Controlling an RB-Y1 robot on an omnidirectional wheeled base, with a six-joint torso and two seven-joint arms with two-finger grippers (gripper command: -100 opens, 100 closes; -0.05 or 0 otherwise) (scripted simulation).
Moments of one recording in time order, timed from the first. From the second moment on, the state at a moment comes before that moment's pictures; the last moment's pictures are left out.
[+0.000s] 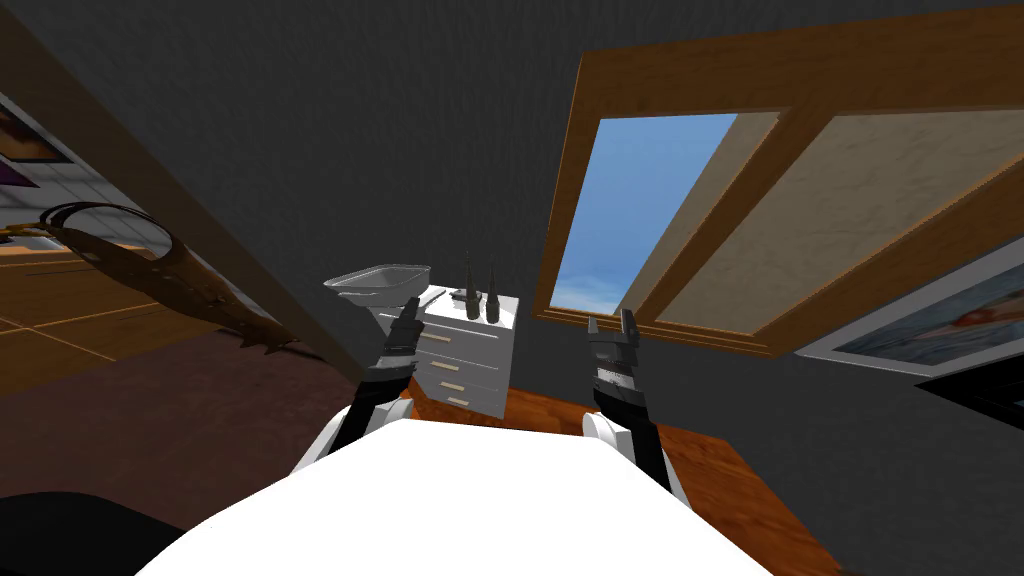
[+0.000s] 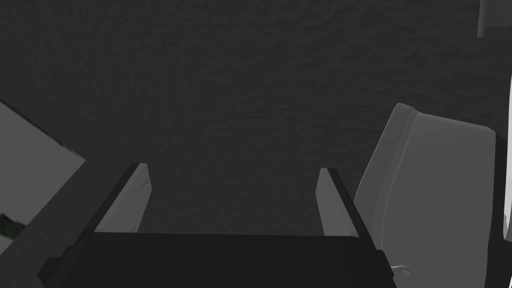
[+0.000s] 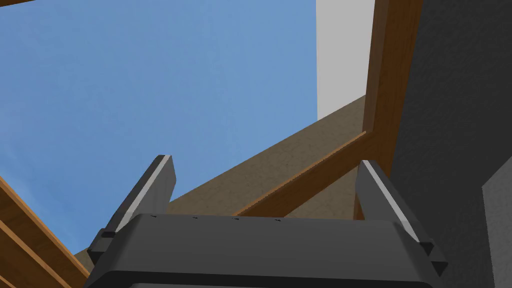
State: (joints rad) left arm 0.53 0.03 0.06 -2.23 -0.10 -0.46 -0.15; right arm 0.55 0.02 0.03 -2.32 -0.06 -0.40 -0.13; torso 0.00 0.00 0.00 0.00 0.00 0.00
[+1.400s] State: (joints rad) left arm 0.38 0.13 0.13 -2.32 -0.09 -0.11 -0.14; right arm 0.55 0.02 0.03 -2.32 -0.06 -0.40 -0.13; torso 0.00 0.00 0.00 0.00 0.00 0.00
